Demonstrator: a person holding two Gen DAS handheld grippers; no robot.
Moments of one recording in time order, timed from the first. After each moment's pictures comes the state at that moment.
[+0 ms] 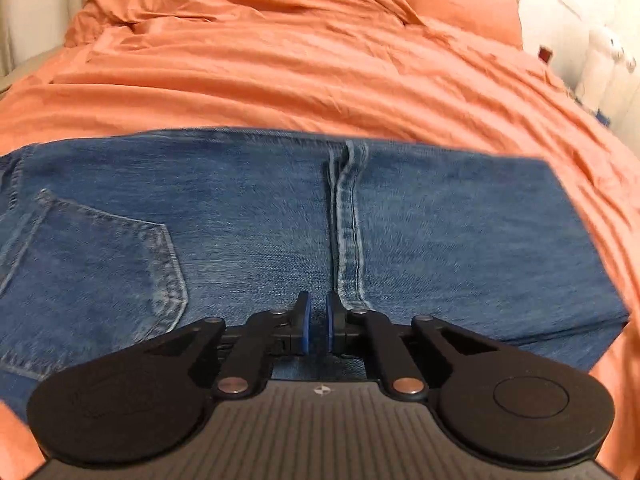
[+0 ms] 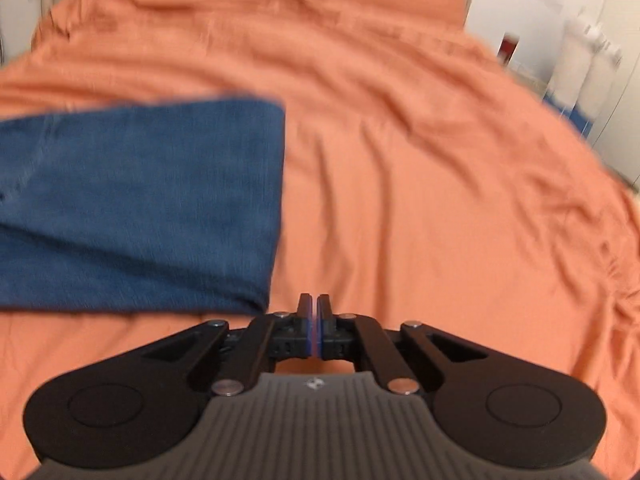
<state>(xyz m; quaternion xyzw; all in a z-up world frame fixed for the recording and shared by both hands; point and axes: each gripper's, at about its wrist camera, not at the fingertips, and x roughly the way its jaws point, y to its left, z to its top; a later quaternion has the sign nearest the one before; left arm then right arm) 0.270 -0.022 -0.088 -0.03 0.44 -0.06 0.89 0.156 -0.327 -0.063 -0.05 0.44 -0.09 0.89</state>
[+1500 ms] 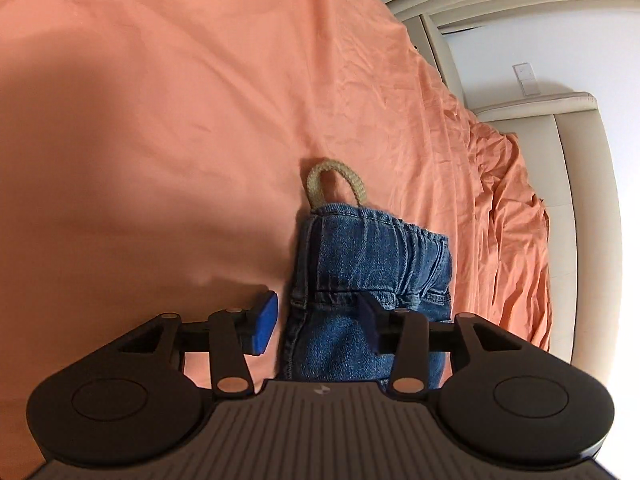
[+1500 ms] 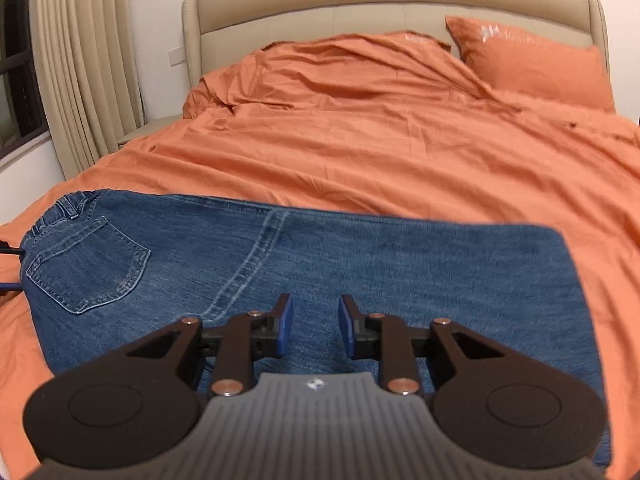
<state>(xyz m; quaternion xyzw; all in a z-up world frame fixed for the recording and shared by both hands) 0.171 0.276 -0.130 -0.63 0.23 0.26 0.69 0.245 -0.183 -0.084 0.02 0.34 0.13 0.93</state>
